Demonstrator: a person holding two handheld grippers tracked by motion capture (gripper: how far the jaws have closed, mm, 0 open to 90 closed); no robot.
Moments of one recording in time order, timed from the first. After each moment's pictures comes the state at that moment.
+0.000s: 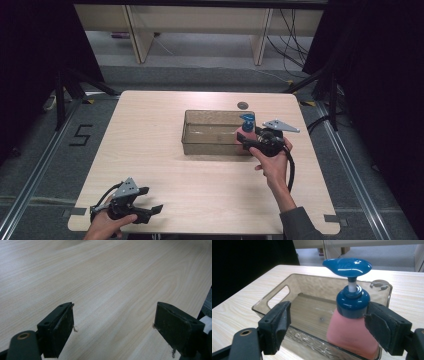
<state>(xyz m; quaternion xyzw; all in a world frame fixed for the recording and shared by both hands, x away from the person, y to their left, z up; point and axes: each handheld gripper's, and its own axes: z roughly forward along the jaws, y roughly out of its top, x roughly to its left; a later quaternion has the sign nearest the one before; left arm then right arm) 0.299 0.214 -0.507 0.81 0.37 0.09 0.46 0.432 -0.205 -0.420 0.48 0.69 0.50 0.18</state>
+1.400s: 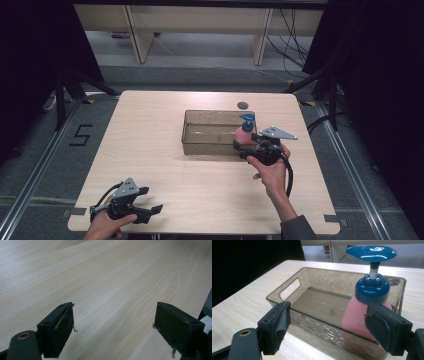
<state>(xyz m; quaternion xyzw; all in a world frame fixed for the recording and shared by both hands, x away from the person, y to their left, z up) 0.299 0.215 -0.506 0.81 0.37 0.09 0.45 0.410 -0.197 -0.422 0.46 0.71 0.51 0.18</state>
